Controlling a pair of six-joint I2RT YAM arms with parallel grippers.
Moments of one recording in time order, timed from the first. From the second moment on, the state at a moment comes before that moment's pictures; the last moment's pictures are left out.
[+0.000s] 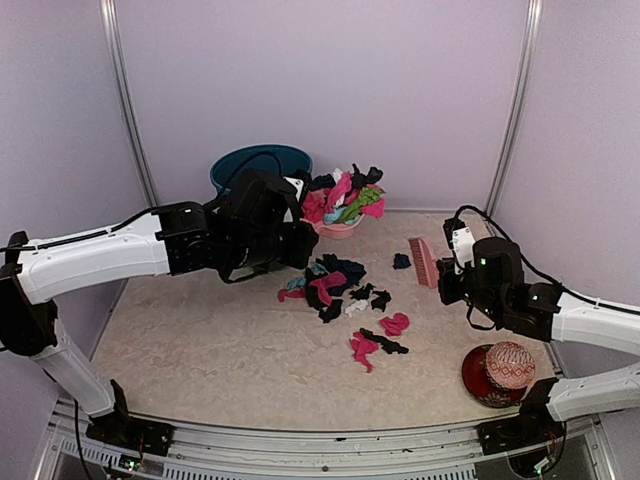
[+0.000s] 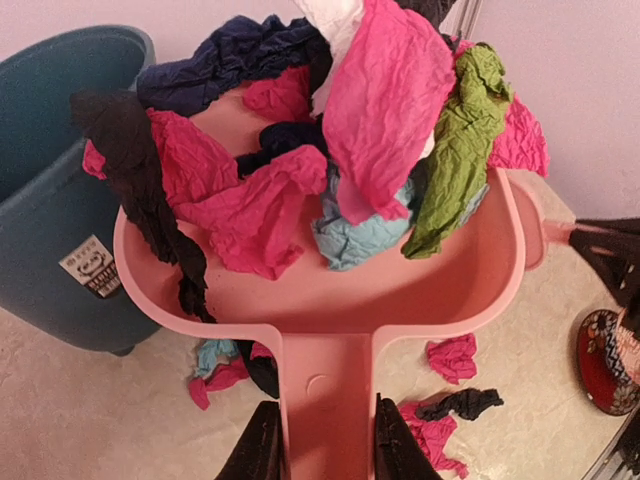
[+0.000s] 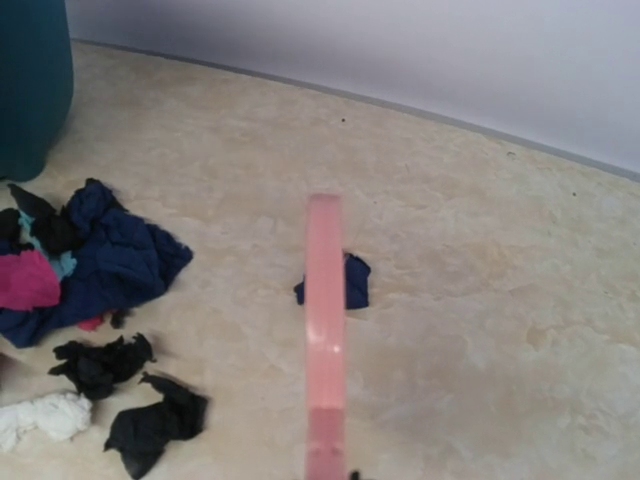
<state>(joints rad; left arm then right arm) -1.06 1.58 1.44 -0.44 -0.44 -0.36 0.73 1.02 0.60 0.02 0.47 0.08</state>
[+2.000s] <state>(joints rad) -0.32 1.59 1.33 0.19 0.71 -1.26 0.72 1.05 0.60 0.05 0.38 0.16</state>
